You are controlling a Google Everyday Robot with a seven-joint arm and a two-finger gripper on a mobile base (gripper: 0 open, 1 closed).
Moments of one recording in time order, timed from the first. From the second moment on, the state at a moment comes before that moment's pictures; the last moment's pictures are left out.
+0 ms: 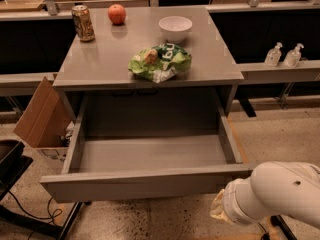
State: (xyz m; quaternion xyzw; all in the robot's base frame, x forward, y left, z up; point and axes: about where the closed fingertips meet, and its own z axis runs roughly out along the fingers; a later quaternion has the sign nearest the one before) arm 0.361 -0.163 0.618 -0.60 0.78 0.06 0.16
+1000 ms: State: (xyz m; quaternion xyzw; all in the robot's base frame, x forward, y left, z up) arm 0.407 -0.150 0.623 -0.60 0.77 0.06 0.21
